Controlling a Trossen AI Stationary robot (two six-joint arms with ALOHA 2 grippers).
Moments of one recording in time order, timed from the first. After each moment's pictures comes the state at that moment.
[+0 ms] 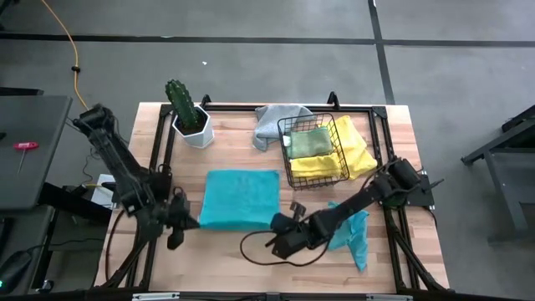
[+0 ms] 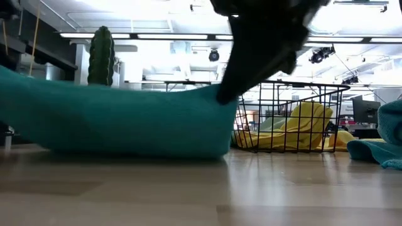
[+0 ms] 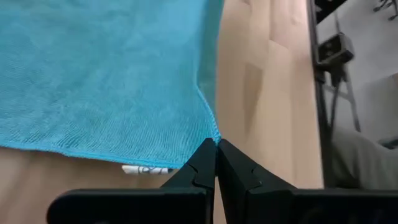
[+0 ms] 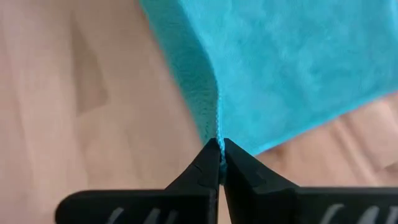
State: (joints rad) left arm -0.92 0.97 0.45 -0.40 -0.60 -1.18; right arm 0.51 1.99 1.43 -0.54 0.44 0.81
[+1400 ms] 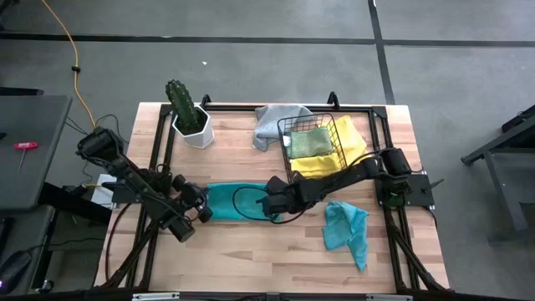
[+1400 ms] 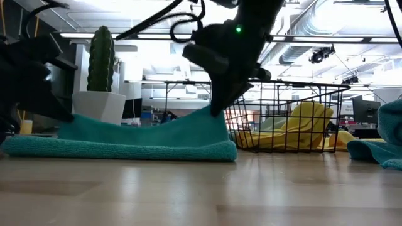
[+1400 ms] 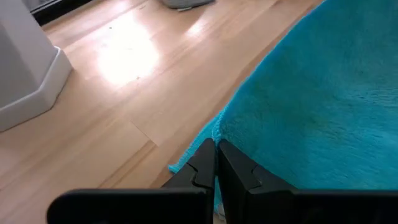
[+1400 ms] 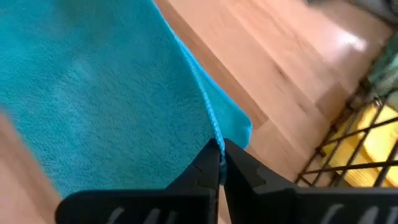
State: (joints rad) left arm -0.67 1.43 0.48 -0.68 -0.98 -1.52; right arm 0.25 2.01 1.49 -0.73 0.48 0.83
